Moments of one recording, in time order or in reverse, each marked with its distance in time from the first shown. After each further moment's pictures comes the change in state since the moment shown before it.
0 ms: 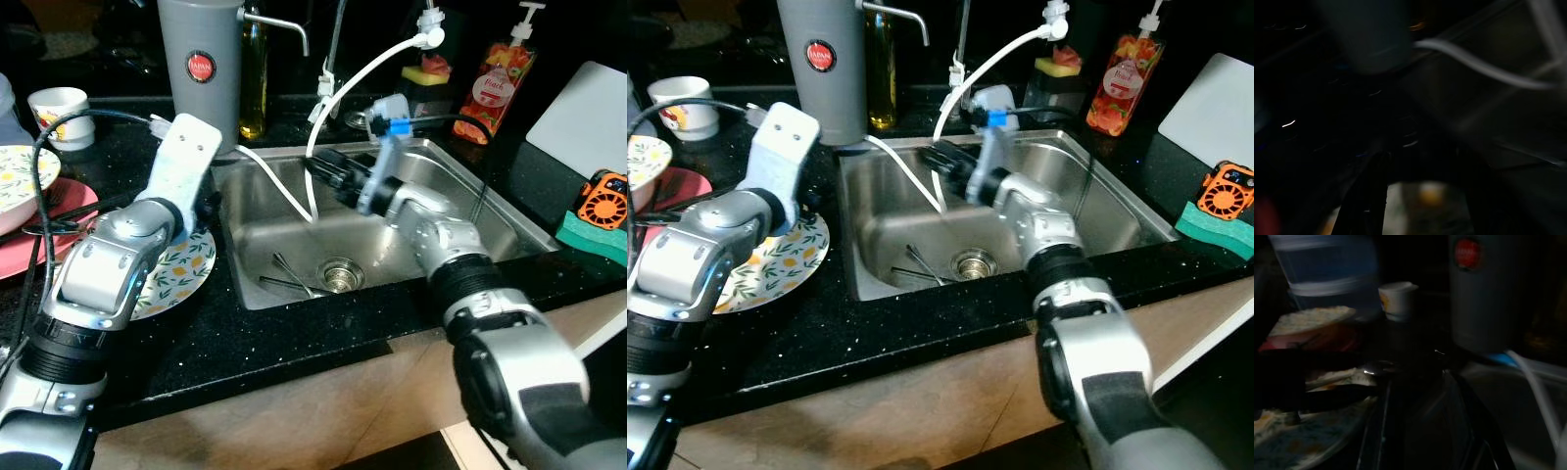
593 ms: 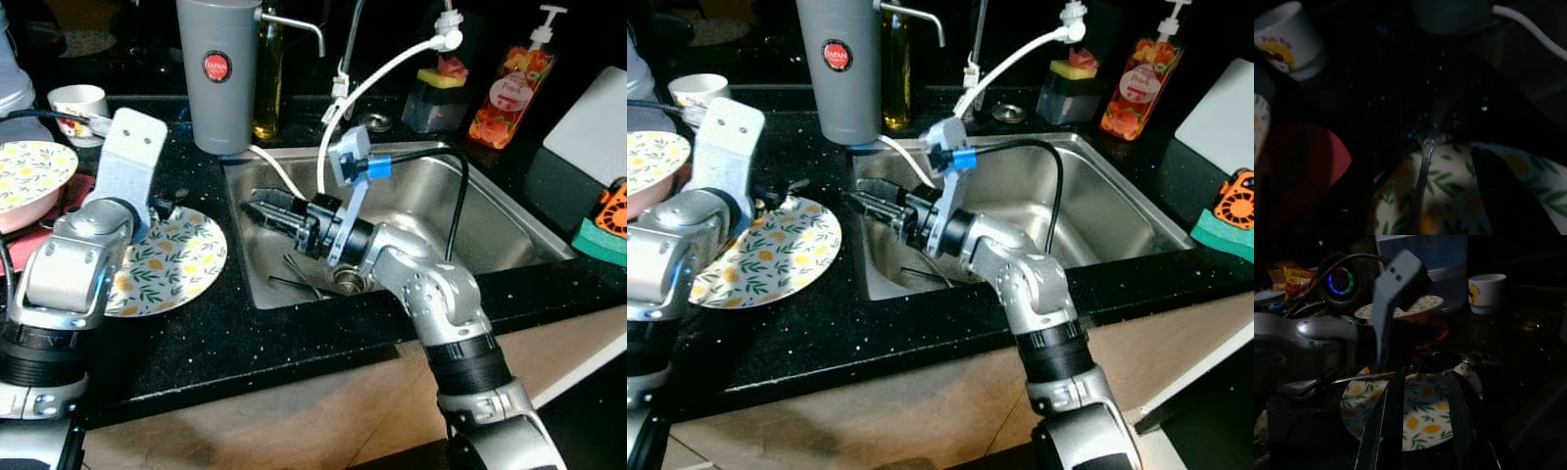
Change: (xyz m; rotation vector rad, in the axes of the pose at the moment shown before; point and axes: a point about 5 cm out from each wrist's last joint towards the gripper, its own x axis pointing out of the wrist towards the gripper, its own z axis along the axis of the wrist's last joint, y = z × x) left arm -0.006 0.029 -0.015 -0.104 0.106 0.151; right arm -0.013 0.066 0.002 0.051 0.027 0.177
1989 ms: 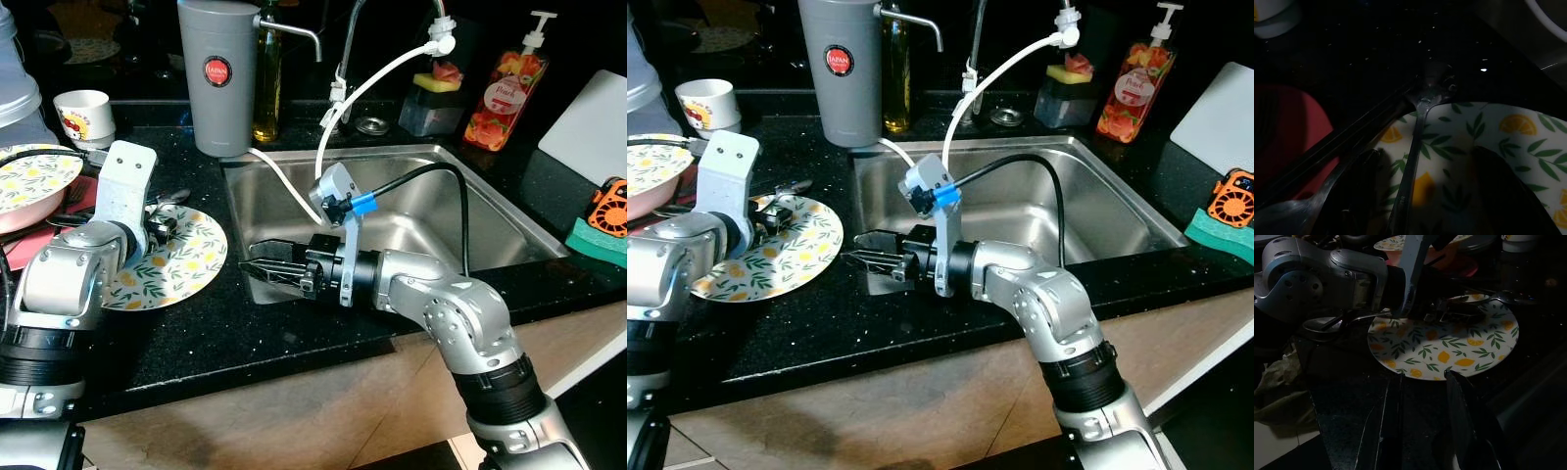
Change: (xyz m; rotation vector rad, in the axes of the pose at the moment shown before) left arm 0.013 0.006 -0.026 -0.071 0.092 -0.092; right arm -0.019 0.015 -0.019 0.015 0.236 0.061
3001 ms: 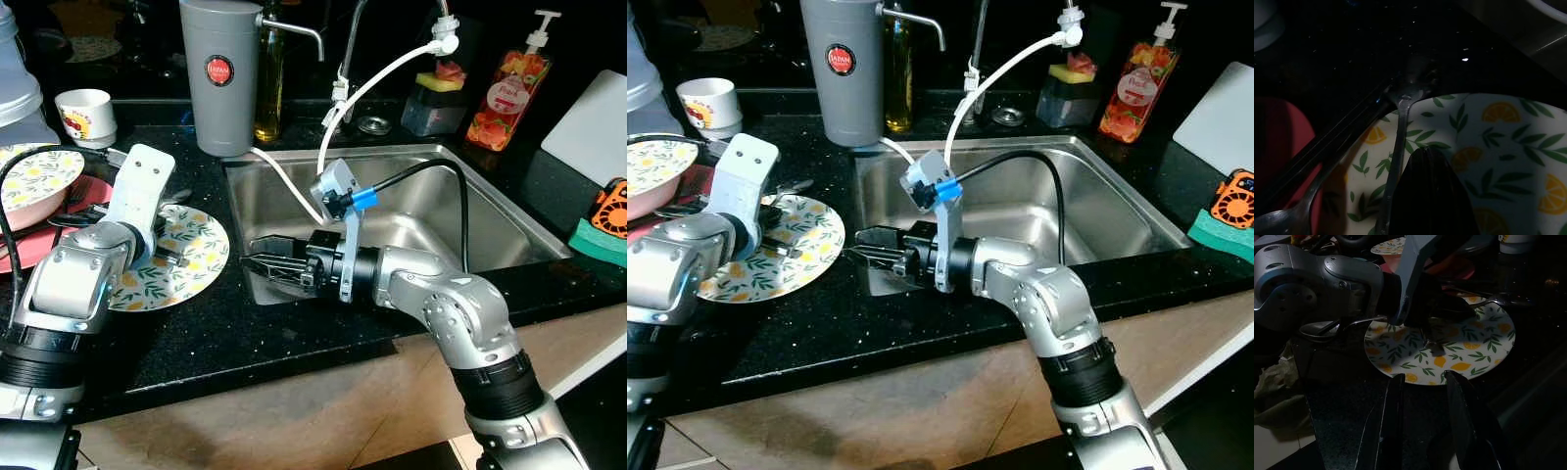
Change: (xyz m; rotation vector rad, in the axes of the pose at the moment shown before) left arm -0.002 -0.010 0.001 0.095 0.024 -0.048; right arm 0.001 -0.004 0.002 0.012 -0.008 -0.006
